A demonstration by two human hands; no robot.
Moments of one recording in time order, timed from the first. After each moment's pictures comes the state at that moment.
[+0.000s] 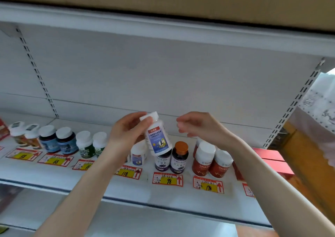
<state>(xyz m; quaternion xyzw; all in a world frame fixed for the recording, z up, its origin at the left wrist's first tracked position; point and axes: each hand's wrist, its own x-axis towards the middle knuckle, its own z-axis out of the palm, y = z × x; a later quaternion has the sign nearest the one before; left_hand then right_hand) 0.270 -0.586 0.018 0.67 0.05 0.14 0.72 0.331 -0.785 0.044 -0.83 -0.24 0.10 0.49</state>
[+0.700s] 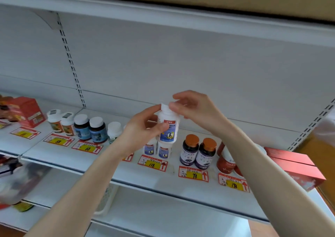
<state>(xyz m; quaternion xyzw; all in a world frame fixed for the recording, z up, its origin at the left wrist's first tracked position) 0.253 -0.526 0.021 0.79 -0.04 0.11 0.60 0.313 -0.684 0.067 -0.83 -0.28 0.01 0.48</state>
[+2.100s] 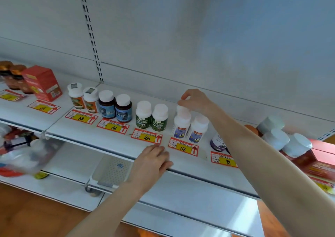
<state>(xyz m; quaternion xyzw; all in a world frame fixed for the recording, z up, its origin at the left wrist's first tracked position) 0.217 -0.463 -0.149 0.96 -0.13 0.20 0.15 0.390 -0.576 -0.018 -0.95 -0.16 0.10 0.24</state>
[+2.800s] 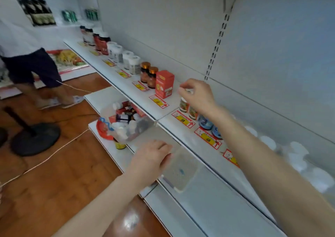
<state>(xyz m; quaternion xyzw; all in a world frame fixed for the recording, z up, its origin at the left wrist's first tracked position) 0.086 -0.293 -0.098 0.95 0.10 0.26 0.12 0.272 -0.318 0.009 -0.81 -0.48 0.00 0.34</state>
